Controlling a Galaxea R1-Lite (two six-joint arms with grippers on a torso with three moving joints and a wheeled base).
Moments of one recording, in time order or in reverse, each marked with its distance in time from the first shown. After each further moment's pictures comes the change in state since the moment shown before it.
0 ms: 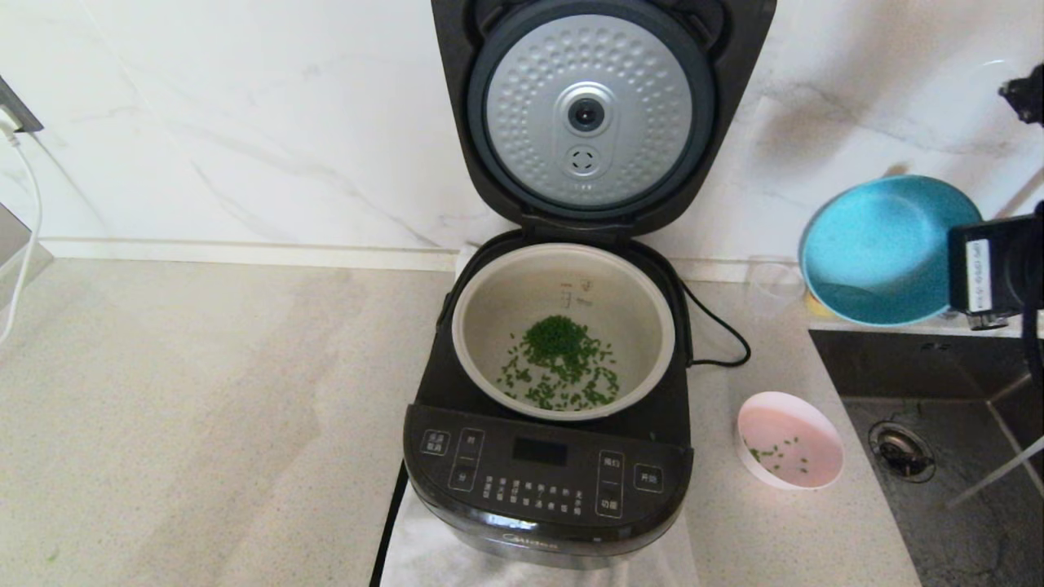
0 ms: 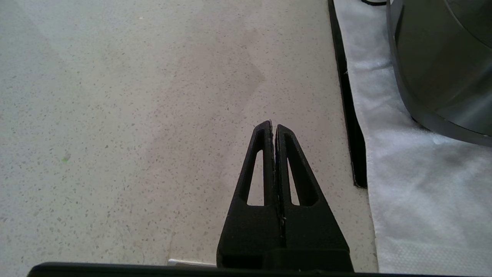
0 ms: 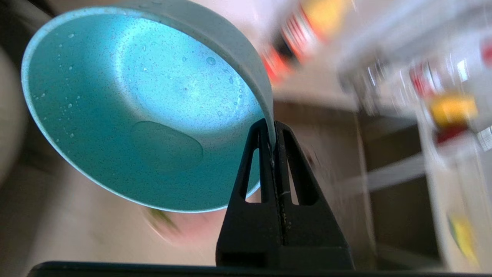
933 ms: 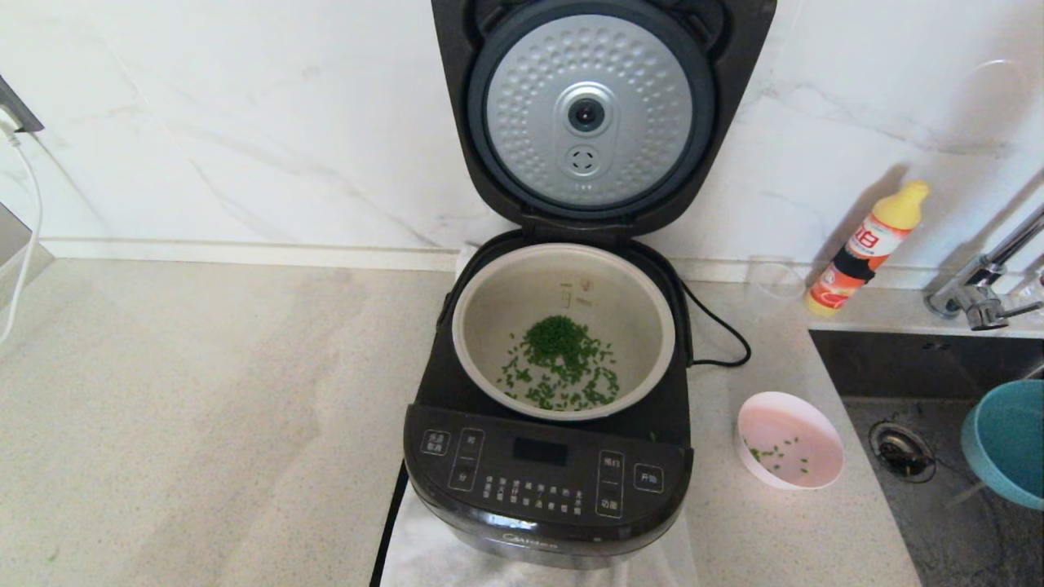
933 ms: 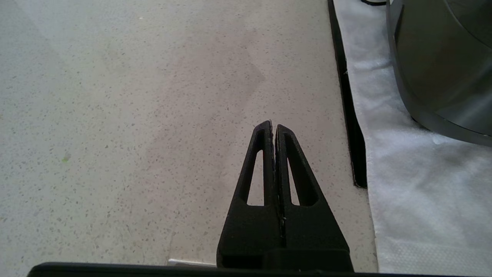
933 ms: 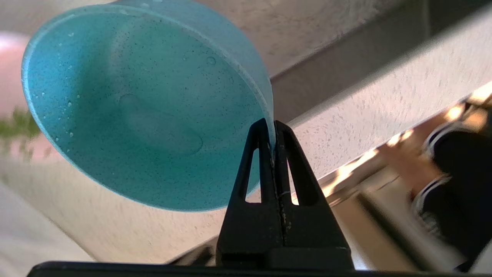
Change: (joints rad) left arm 0.000 0.000 0.000 0.000 0.000 0.000; right arm -1.023 0.049 0.172 0.341 0.780 0.149
